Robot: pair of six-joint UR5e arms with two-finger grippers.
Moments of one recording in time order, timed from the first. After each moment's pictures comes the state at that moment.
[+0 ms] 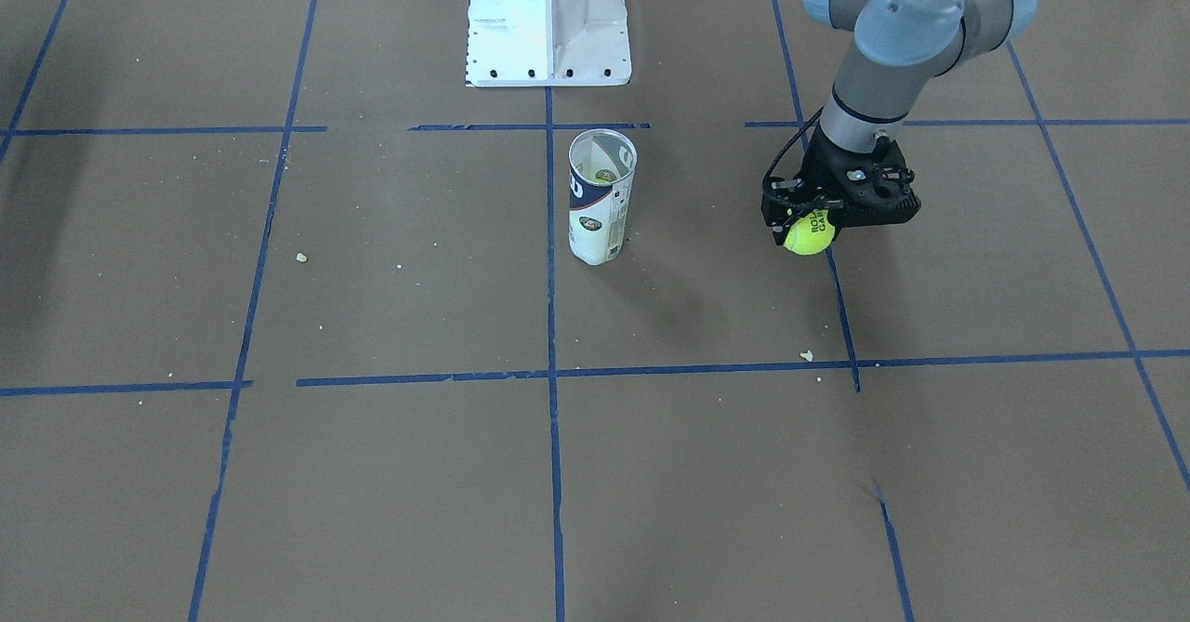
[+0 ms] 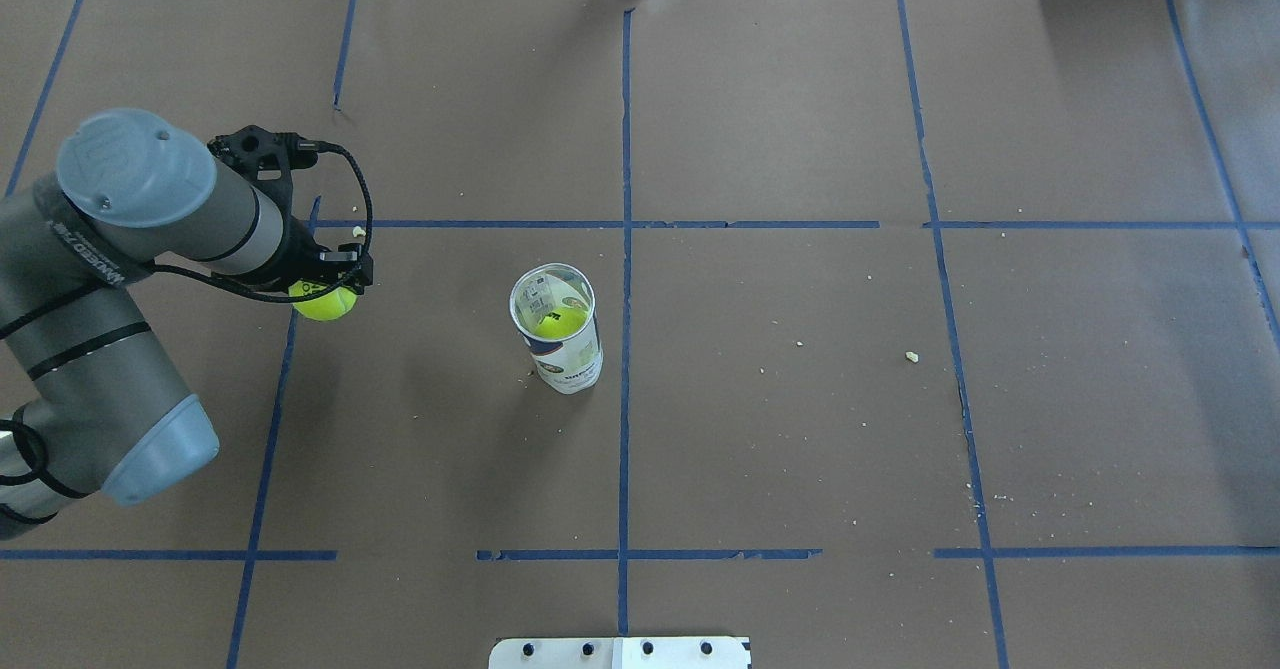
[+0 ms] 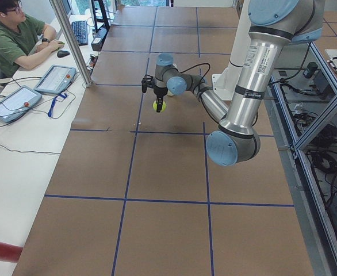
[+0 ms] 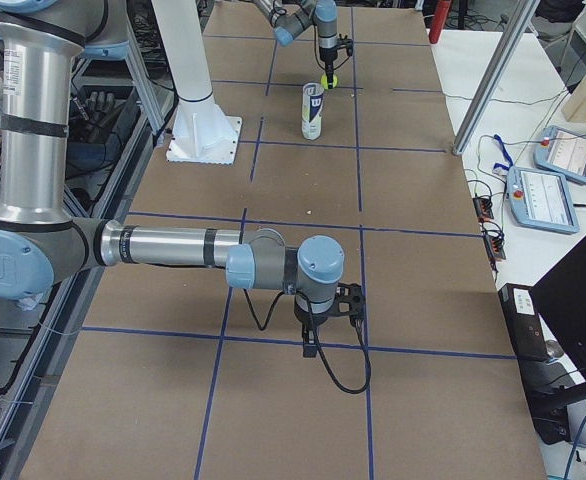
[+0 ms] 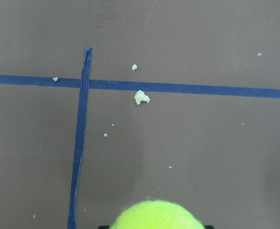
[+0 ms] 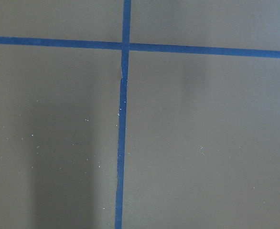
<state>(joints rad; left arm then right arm) -0.74 -1.89 -1.97 -1.60 -1.93 -1.11 1.54 -1.71 1.70 -1.58 2.29 -0.01</state>
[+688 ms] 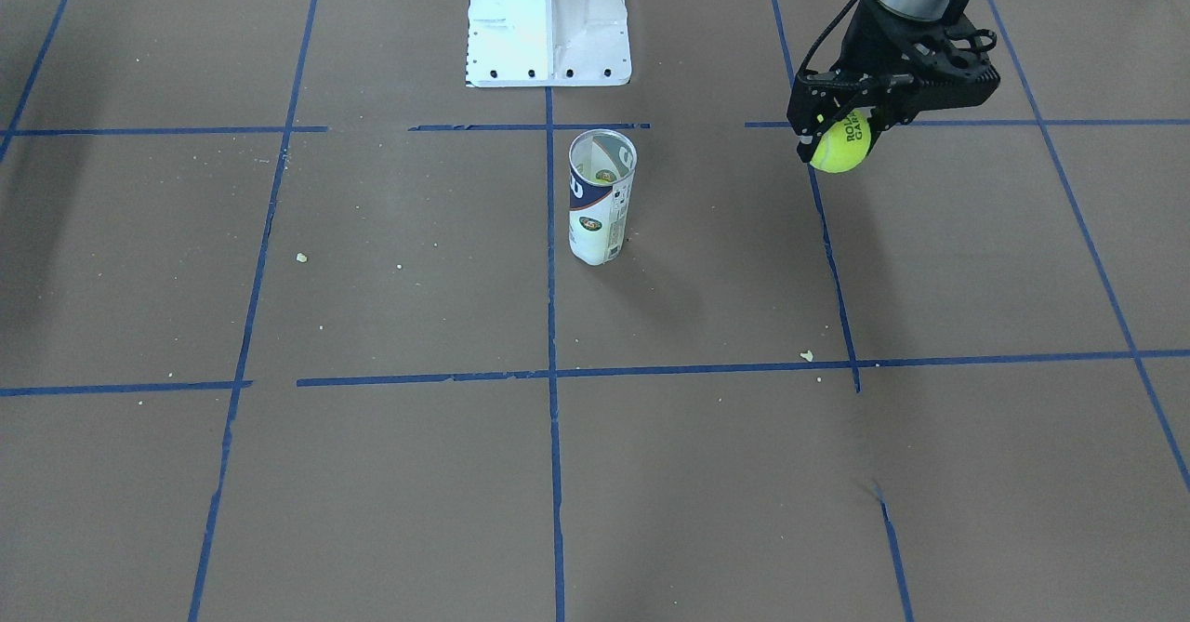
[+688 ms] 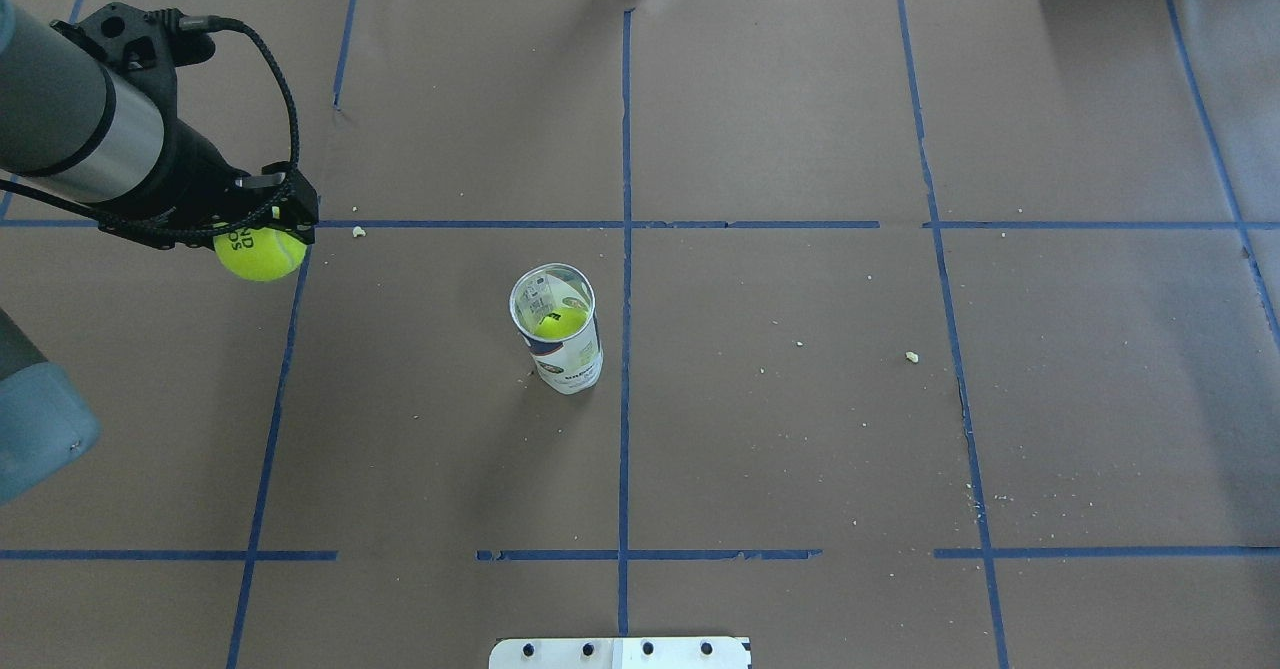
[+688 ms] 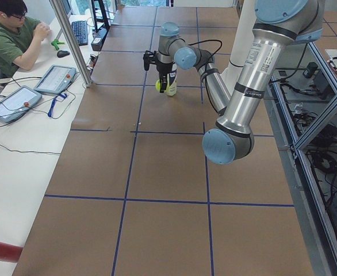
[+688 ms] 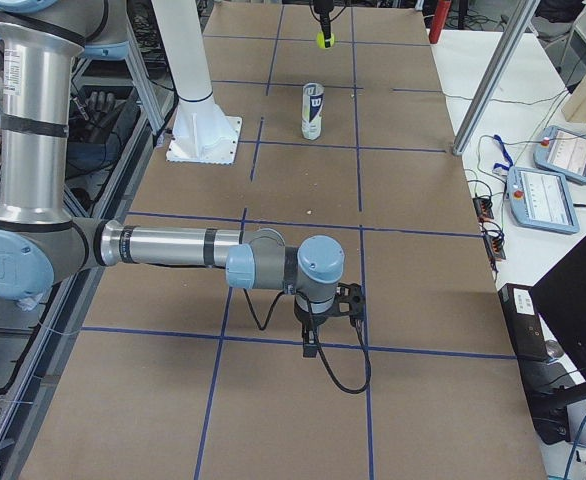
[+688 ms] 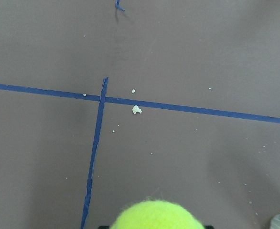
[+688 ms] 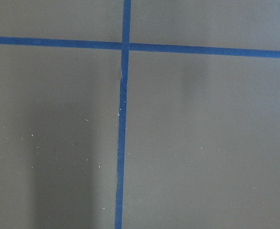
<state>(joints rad) -0.83 -1.99 -2.20 -1.28 -2.03 -1.16 1.54 -1.71 1.70 -1.58 2.29 -0.01</state>
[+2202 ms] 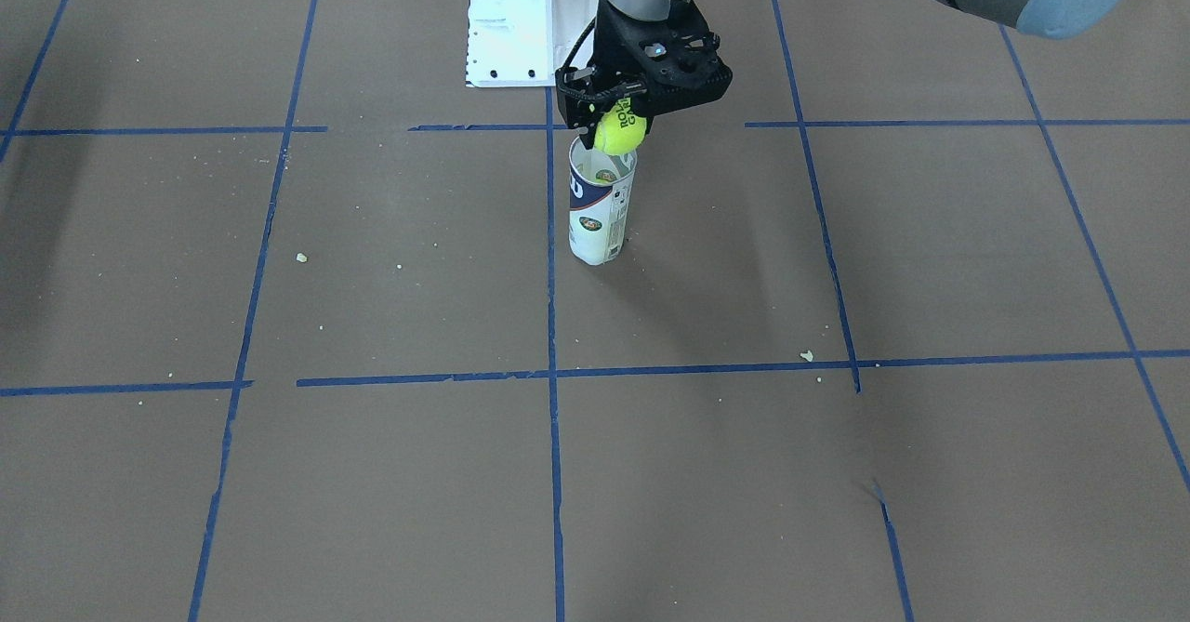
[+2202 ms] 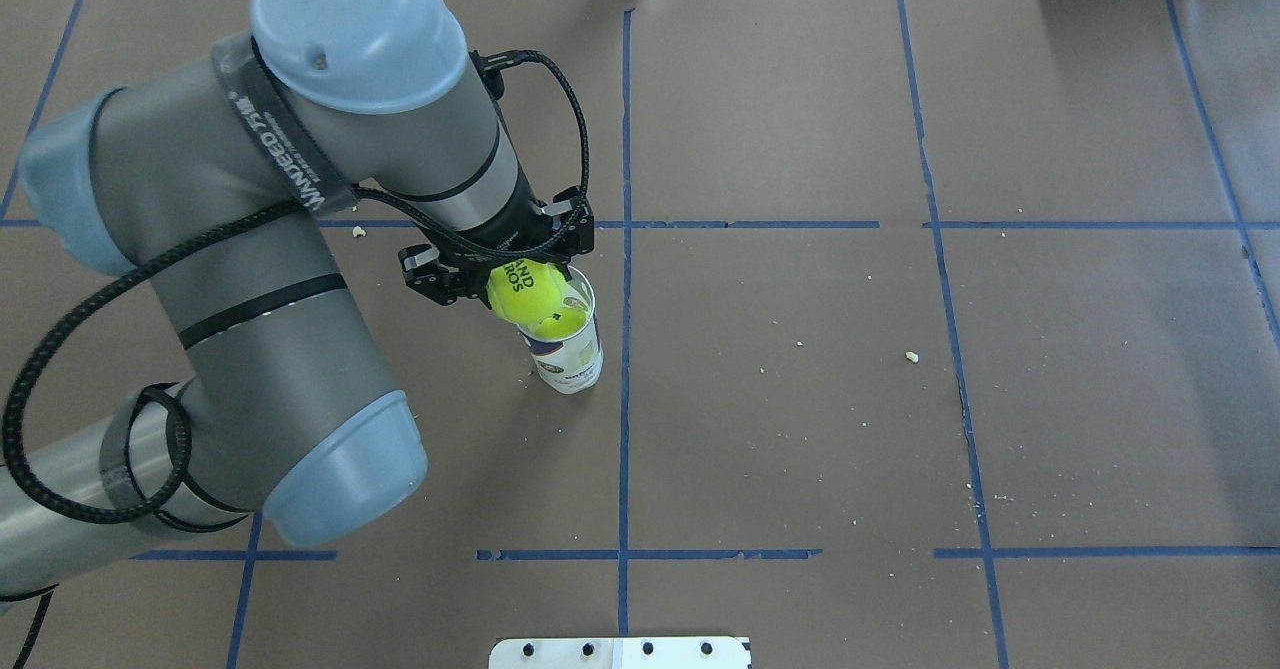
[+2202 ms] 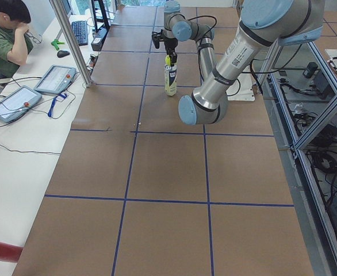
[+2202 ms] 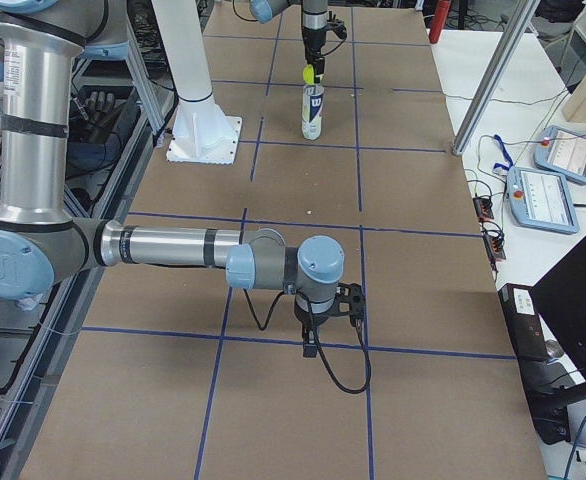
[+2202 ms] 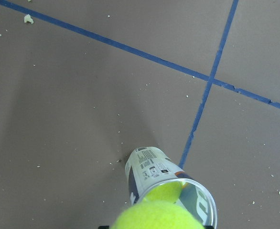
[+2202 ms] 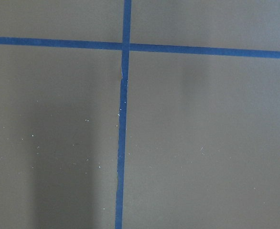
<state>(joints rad) -0.61 -2.41 -1.92 -1.19 -1.98 -1.51 1.54 -1.71 1.70 -1.58 2.29 -0.01</state>
